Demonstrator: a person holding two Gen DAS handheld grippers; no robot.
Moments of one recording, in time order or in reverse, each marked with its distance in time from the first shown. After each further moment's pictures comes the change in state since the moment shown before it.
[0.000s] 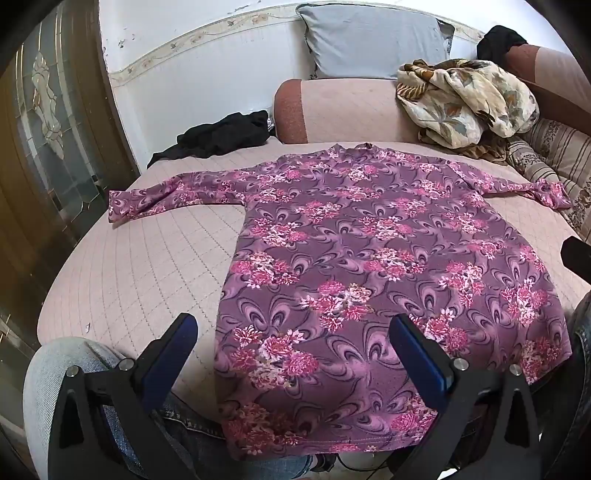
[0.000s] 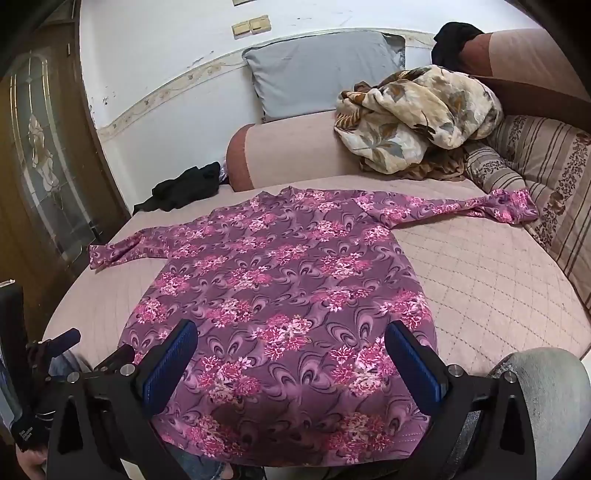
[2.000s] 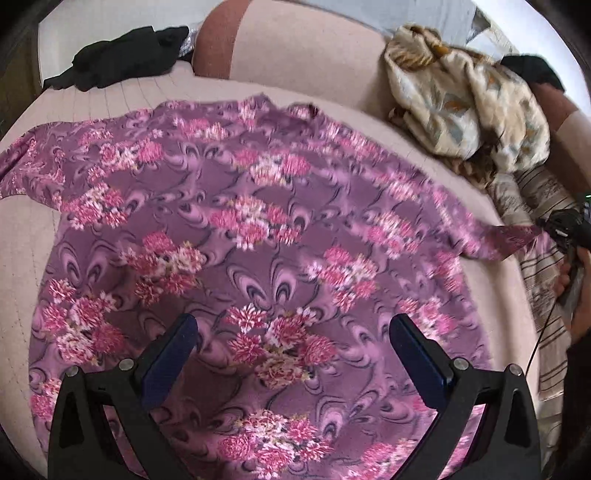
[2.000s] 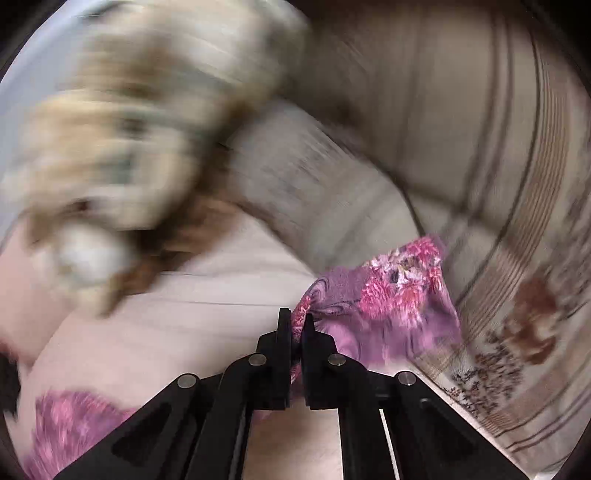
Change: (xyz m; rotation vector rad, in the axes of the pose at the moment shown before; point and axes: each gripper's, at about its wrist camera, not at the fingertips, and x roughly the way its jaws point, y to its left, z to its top) left arm 0.179 -0.059 0.133 -0.203 0.306 -0.386; right arm 0.180 -0.362 0.227 0.439 0.089 -0.515
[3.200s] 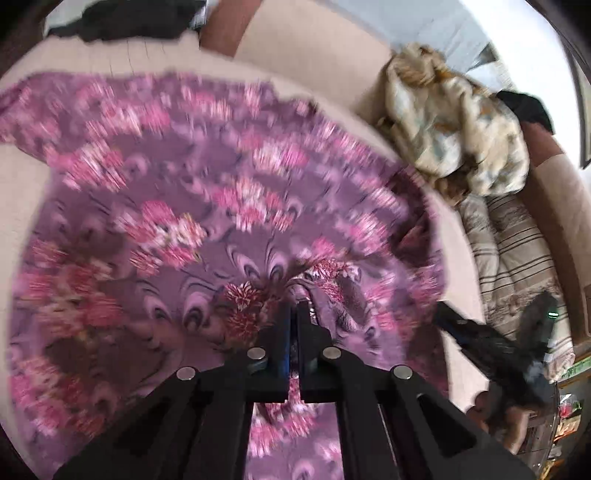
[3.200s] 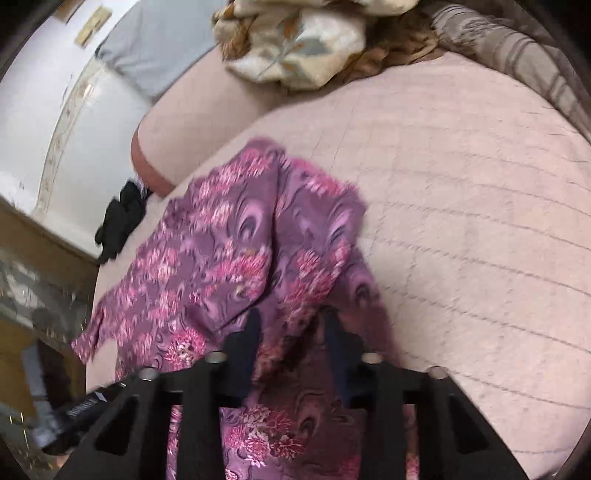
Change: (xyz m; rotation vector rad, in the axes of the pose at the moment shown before) left arm -0.017 0.032 -0.005 -0.106 0.029 -0.183; right arm -0.066 0.109 -0.219 -0.119 0.333 0.513
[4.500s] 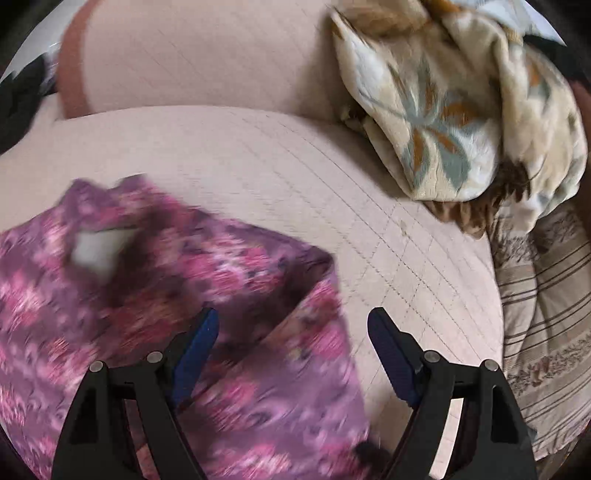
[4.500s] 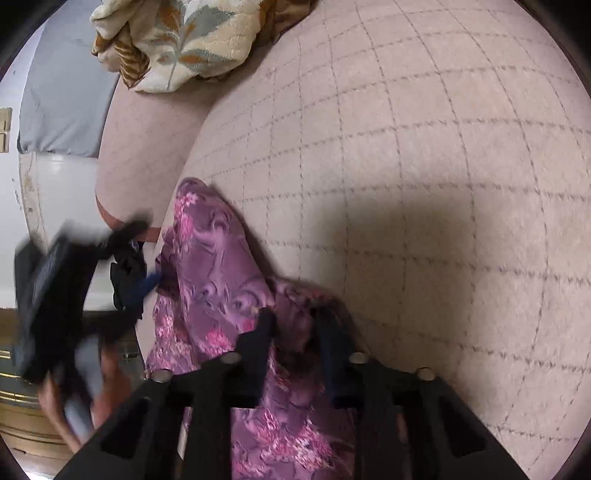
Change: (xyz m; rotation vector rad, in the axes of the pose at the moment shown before) left arm 0.209 -0.162 0.176 0.177 0.222 0.161; right arm 0.079 -0.061 0.078 0.410 0.182 0.146
